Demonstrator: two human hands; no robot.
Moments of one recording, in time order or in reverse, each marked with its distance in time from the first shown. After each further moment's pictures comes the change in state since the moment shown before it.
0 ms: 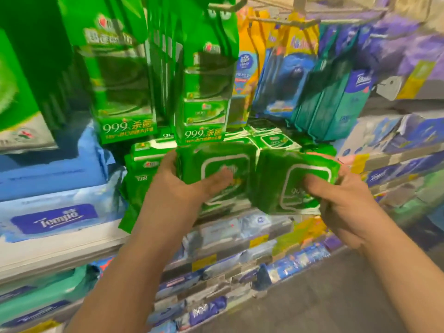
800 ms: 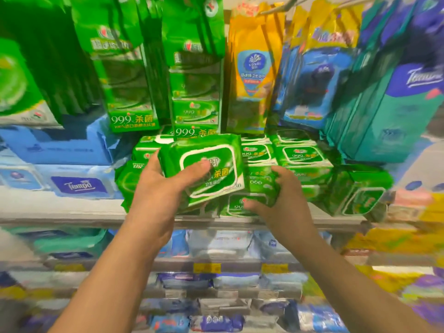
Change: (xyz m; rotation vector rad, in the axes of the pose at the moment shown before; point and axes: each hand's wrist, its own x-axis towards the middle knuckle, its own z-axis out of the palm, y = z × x) left_hand -0.004 0.001 0.079 -0.215 0.368 0.046; right_hand 0.085 0.083 -0.007 -0.739 -0.240 -0.177
